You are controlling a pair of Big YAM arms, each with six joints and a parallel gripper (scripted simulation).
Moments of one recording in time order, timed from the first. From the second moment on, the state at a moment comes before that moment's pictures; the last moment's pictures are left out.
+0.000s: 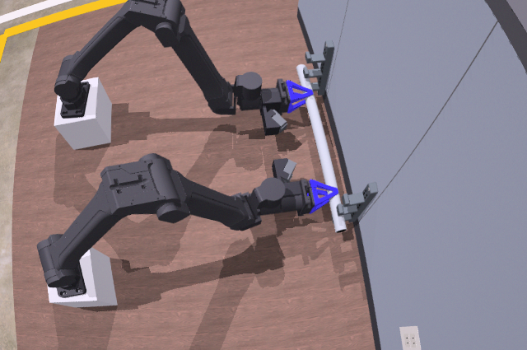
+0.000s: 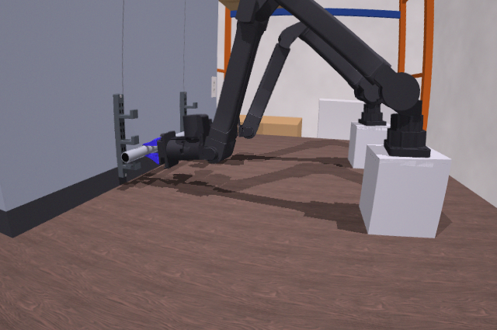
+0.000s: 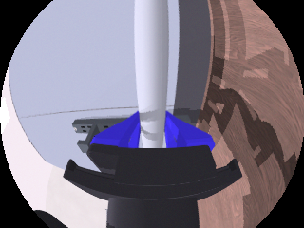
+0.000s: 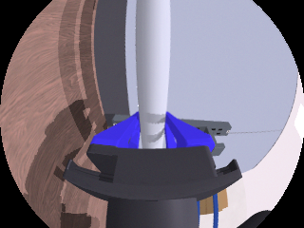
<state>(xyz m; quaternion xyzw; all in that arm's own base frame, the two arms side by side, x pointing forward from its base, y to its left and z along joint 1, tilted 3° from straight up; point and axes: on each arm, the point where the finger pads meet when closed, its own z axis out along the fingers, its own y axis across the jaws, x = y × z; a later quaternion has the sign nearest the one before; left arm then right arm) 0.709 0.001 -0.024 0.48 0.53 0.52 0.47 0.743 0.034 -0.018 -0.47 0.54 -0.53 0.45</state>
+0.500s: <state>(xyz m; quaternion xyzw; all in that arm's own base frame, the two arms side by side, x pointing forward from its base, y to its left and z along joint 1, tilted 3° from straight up) 0.696 0.001 -0.026 0.48 0.53 0.52 0.47 0.731 0.038 -0.024 -0.47 0.55 -0.53 0.45</state>
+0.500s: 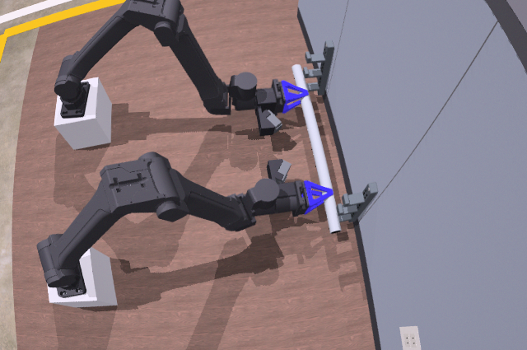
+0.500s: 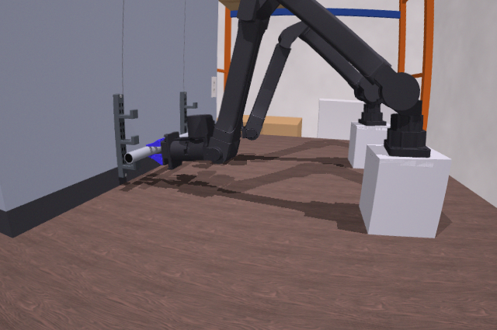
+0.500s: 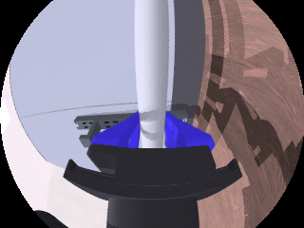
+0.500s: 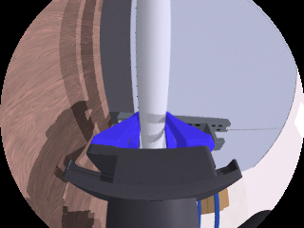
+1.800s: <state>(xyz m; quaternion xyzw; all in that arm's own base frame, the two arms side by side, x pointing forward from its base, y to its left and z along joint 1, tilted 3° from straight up) 0.680 0.000 -0.025 0.49 0.53 0.52 0.46 0.714 0.040 -0.028 -0.47 0.55 -0.52 0.45</state>
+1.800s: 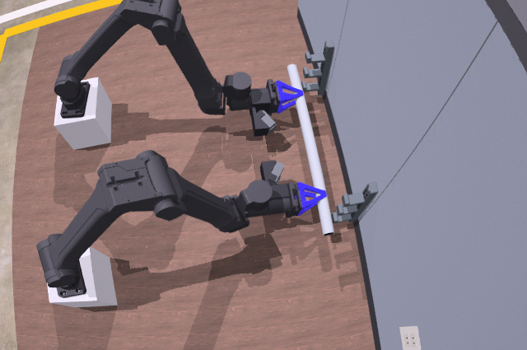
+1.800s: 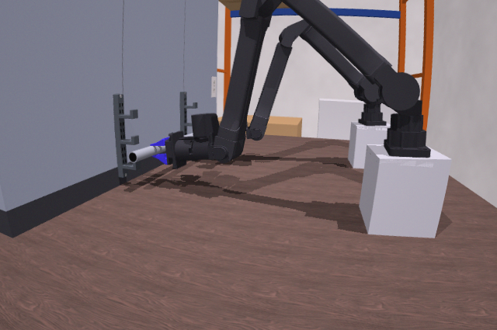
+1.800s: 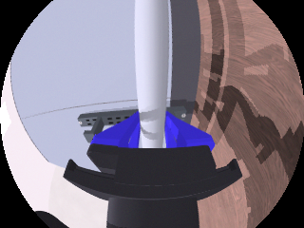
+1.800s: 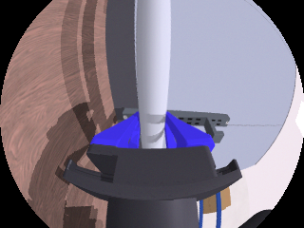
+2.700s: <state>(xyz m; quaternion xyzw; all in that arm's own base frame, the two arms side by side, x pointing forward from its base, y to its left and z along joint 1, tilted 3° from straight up) 0.680 -0.001 -0.020 0.49 0.53 0.52 0.46 0.712 0.040 -0.023 -0.47 0.55 -0.52 0.45</state>
